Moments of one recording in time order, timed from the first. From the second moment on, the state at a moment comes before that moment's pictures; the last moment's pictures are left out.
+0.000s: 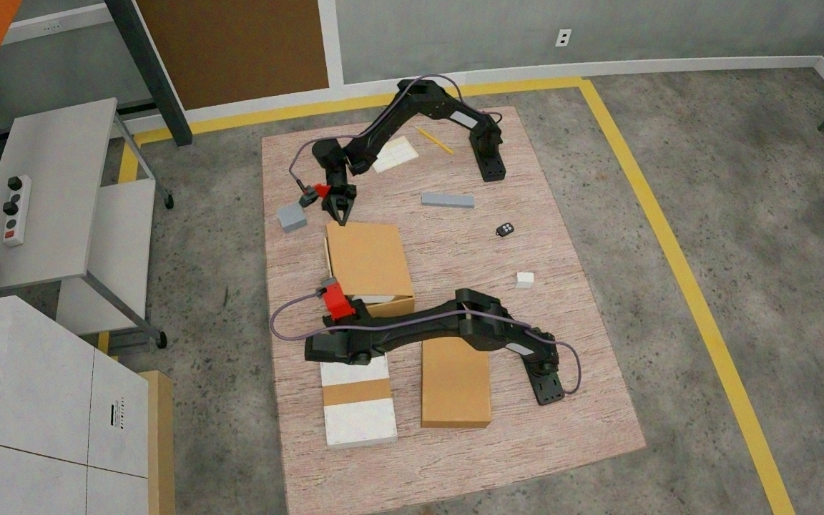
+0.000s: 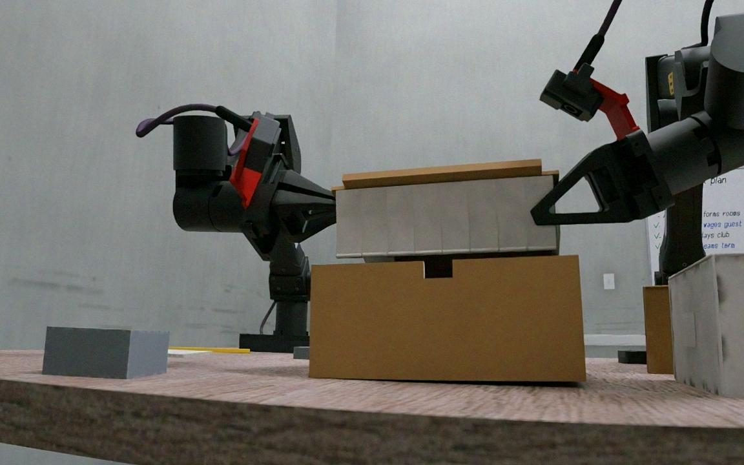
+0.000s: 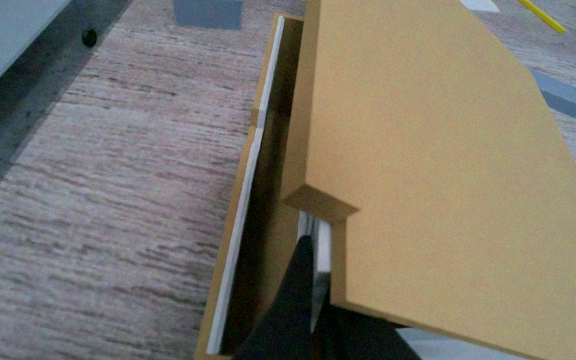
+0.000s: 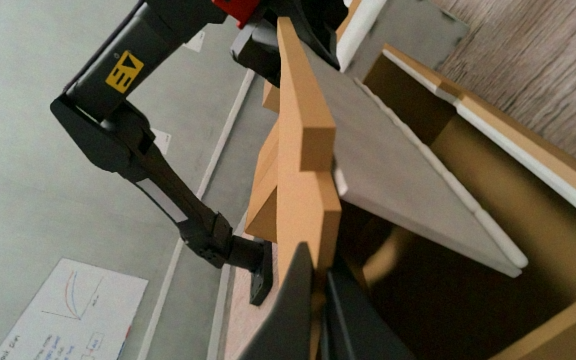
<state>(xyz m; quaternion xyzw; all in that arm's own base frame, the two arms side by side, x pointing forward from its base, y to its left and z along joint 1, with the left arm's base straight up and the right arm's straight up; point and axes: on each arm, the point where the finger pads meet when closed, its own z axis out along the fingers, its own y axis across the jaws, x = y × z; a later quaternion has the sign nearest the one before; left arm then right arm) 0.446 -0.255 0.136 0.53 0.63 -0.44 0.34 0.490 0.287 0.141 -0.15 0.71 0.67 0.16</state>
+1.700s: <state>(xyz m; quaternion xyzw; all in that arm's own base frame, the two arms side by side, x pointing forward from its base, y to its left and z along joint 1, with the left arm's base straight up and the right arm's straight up) 0.445 -0.256 0.108 0.52 0.65 -0.49 0.28 0.481 0.288 0.115 -0.08 0.71 0.69 0.11</state>
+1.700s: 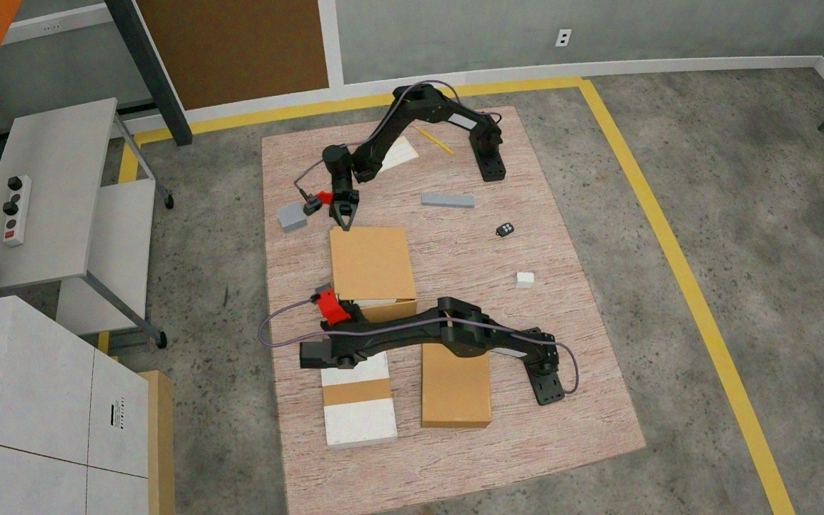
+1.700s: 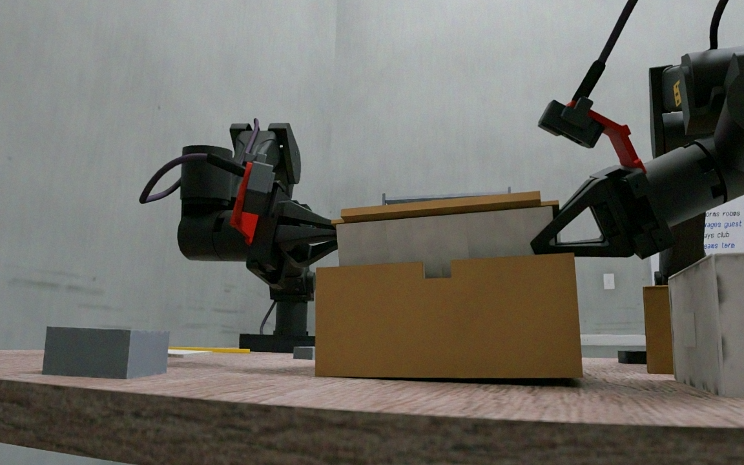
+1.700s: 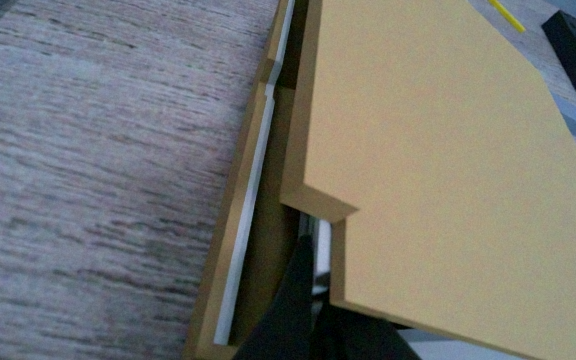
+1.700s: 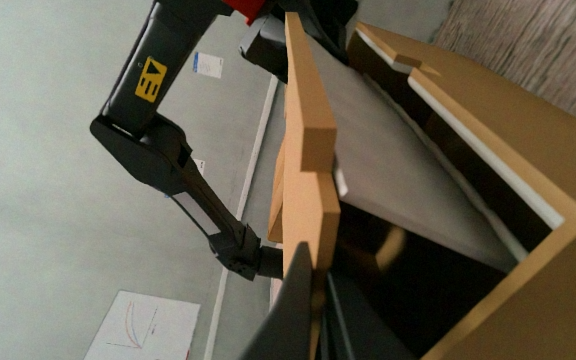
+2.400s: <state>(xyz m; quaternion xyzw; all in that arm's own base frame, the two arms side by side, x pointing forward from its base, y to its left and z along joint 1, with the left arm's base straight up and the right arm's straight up) 0.446 -0.255 0.105 0.52 0.64 -0.49 0.28 0.481 0.288 0.114 -0.08 0.71 0.69 0.12</state>
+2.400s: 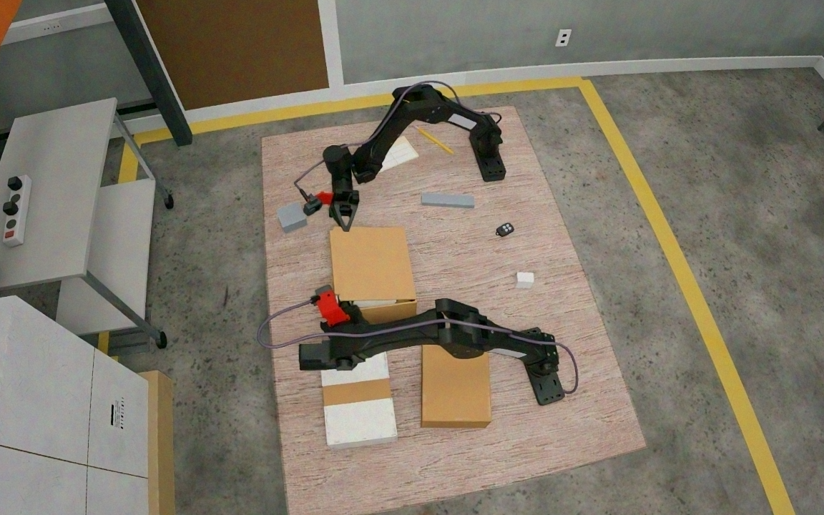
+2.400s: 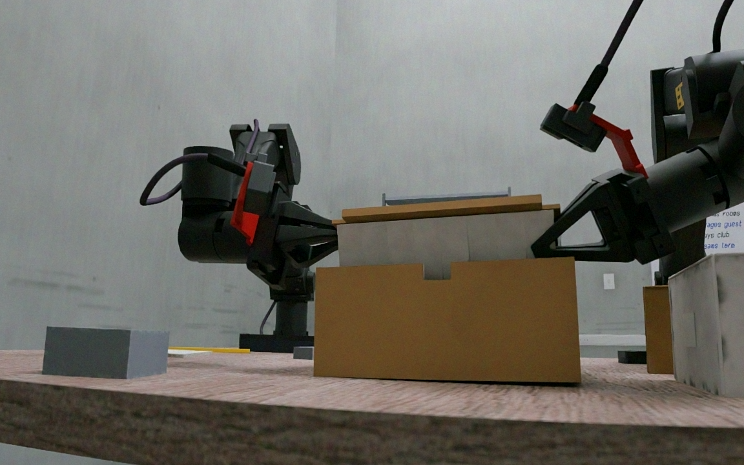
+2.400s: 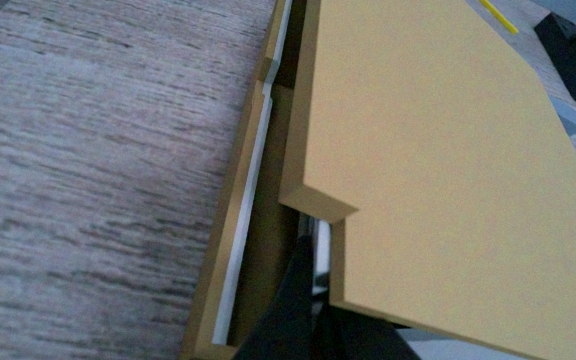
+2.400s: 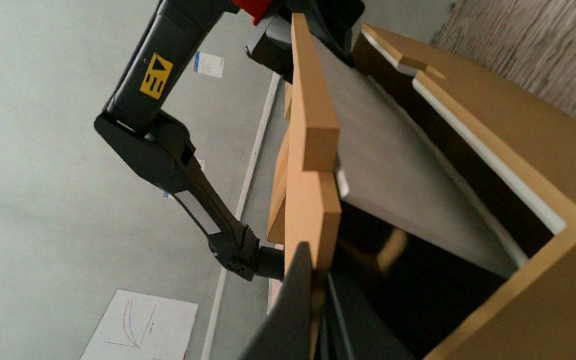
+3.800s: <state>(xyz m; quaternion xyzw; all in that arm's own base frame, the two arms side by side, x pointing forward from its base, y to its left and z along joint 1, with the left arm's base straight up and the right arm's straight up) 0.446 -0.255 0.105 0.52 0.64 -0.49 0.28 0.481 0.289 0.114 -0.08 0.71 0.69 0.12</state>
